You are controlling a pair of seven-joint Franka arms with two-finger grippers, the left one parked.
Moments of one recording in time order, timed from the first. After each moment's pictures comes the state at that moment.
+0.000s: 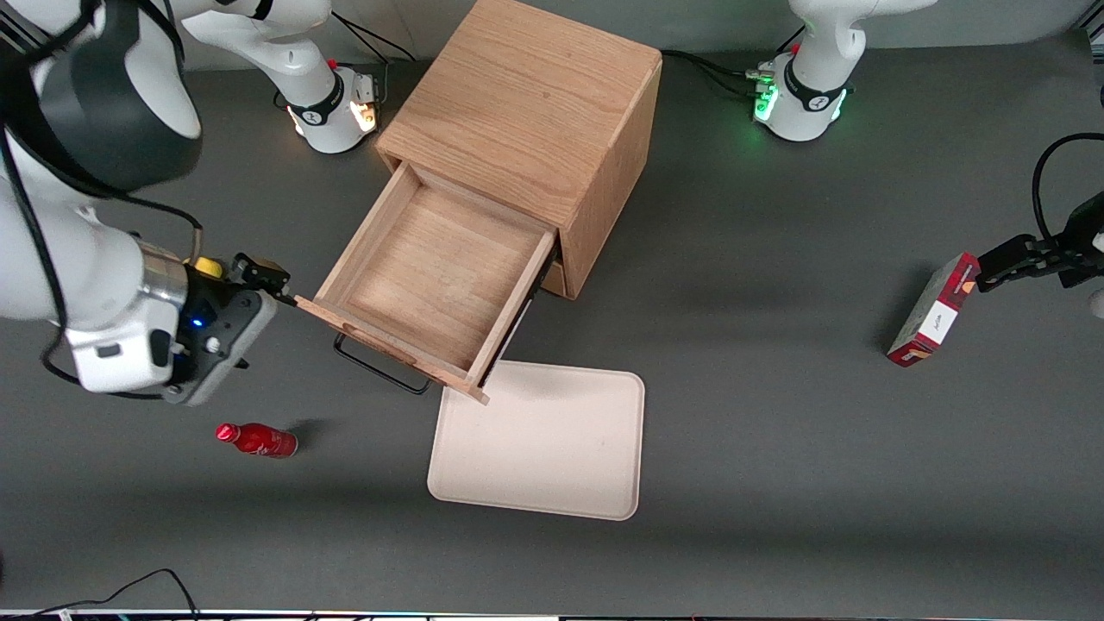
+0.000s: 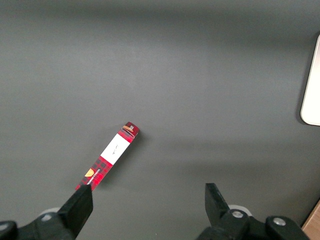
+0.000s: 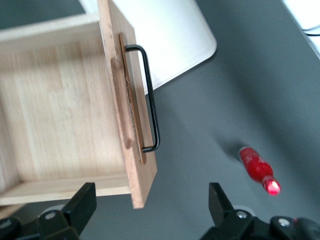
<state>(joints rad) 0.18 0.55 0.08 -0.94 0.06 1.36 -0.71</state>
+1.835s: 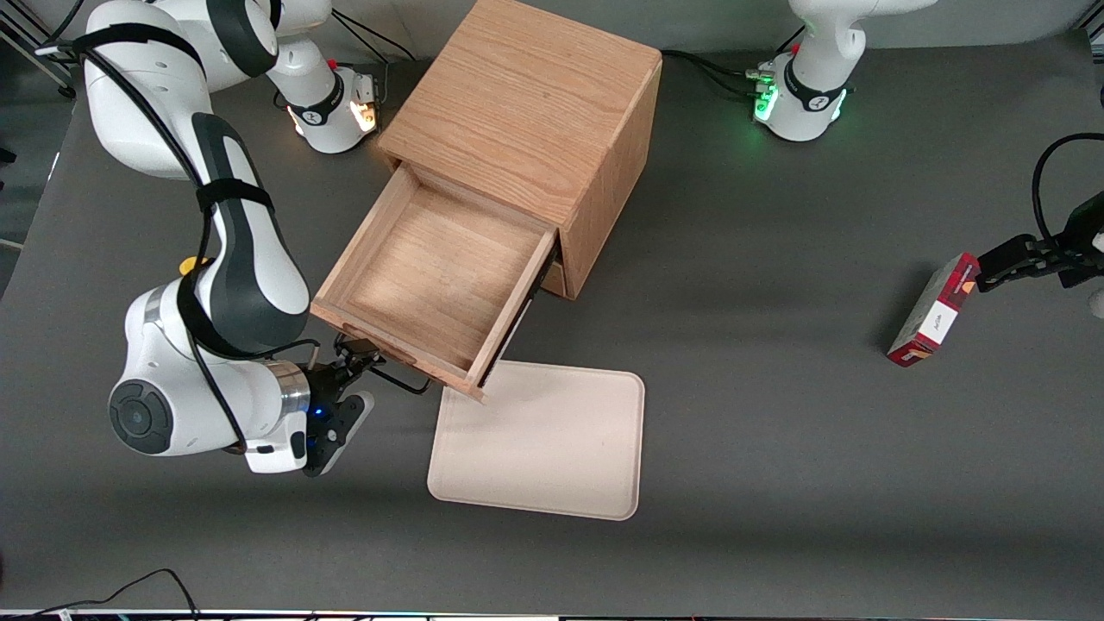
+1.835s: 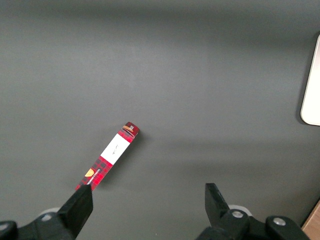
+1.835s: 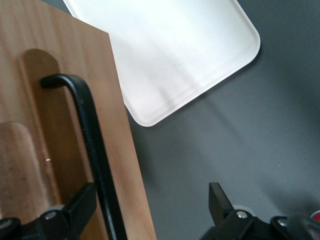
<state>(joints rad) 0.18 0.78 0.08 -1.01 0.21 1.55 -0.64</state>
